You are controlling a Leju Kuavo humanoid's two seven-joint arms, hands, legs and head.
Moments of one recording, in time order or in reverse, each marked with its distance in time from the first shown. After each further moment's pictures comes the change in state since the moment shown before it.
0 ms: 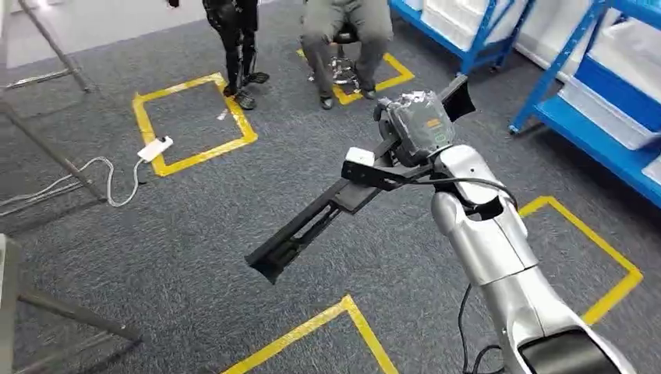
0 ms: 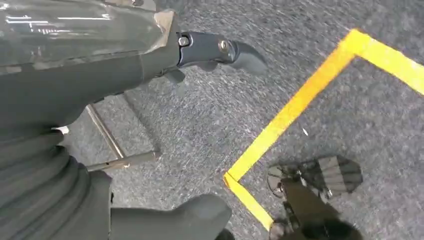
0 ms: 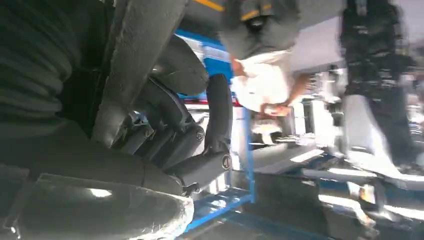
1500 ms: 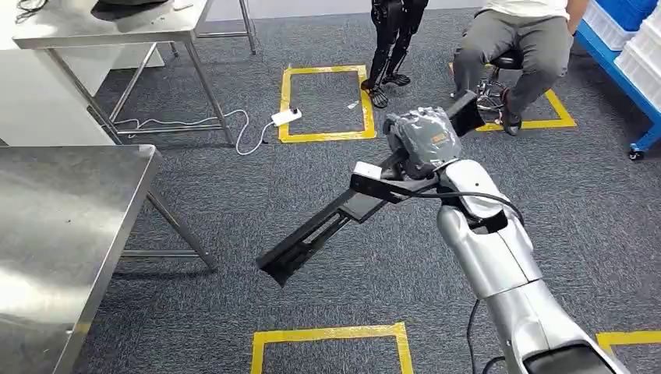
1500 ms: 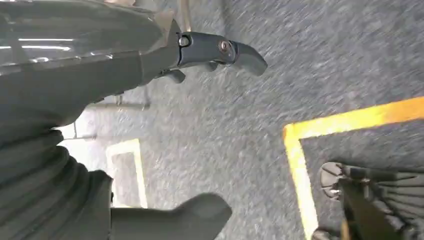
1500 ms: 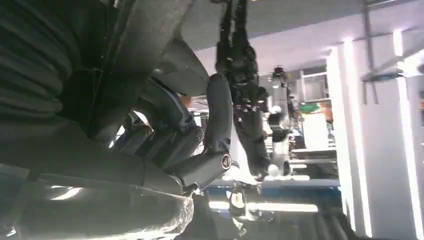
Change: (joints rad) left arm 0.024 0.014 0.091 0.002 0.024 -0.006 0.190; right arm 0.051 0.000 -0.010 -0.008 0.046 -0.016 -0.007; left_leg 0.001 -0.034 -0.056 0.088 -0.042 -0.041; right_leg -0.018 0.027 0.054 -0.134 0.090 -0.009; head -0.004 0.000
